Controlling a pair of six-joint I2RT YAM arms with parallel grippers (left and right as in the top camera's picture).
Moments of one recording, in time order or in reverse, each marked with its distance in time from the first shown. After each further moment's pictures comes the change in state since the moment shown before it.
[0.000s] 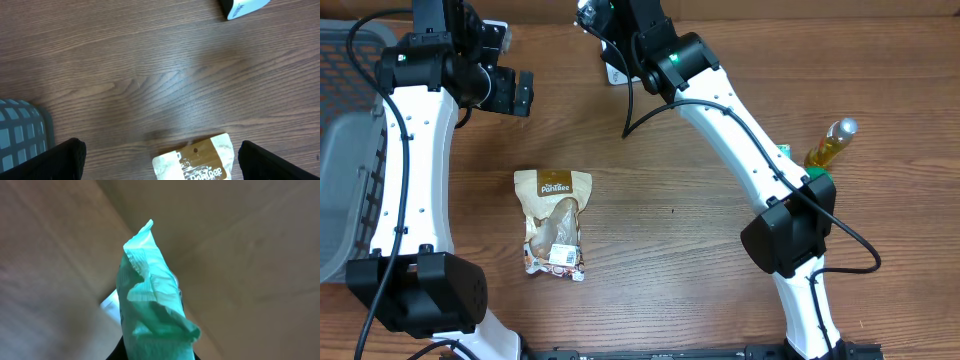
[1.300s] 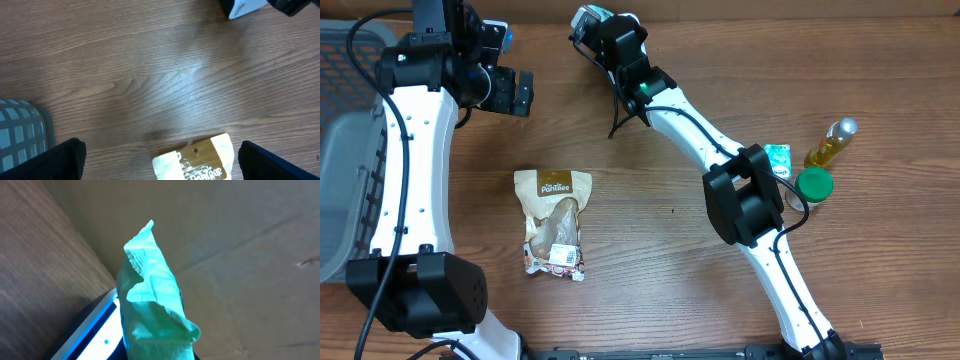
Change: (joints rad) left arm 0.000 0.000 0.000 0.000 0.000 0.000; right arm -0.012 0.360 -0.013 0.609 0.164 -0.183
